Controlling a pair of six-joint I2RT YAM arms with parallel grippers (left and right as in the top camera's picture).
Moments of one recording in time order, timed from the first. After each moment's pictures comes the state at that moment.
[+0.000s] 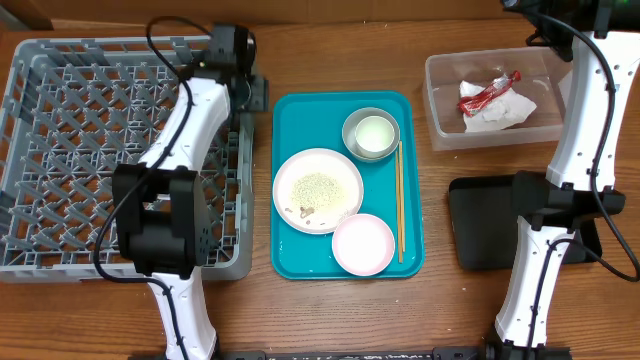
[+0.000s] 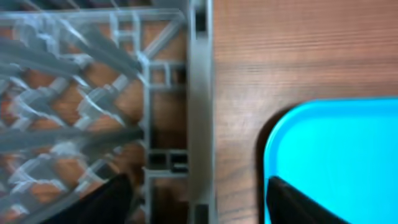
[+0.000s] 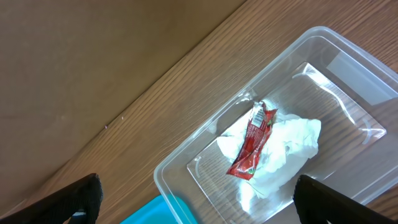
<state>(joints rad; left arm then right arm) -0.13 2.14 1.81 -0.75 -0.08 -0.10 -0.10 2.47 3.13 -1.59 0.02 0.62</state>
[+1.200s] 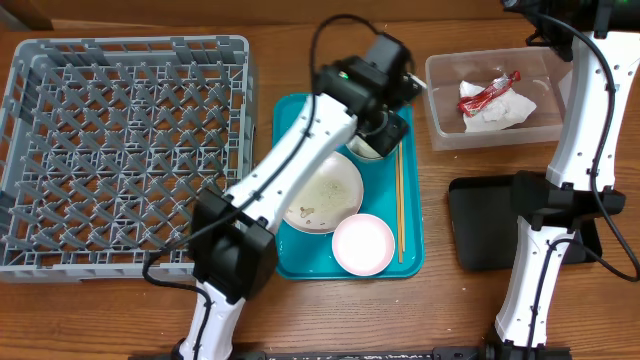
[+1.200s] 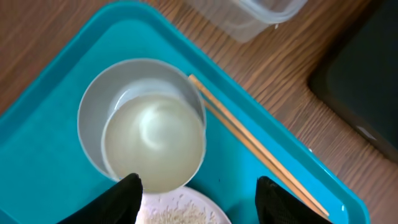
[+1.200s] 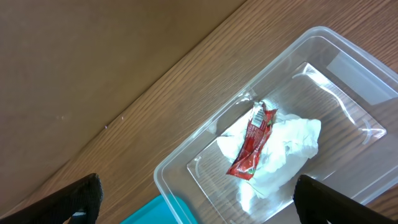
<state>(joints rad) -0.65 2.17 2.10 -1.08 0.11 0.14 -0.10 2.47 3.13 -1.59 0.02 0.62</state>
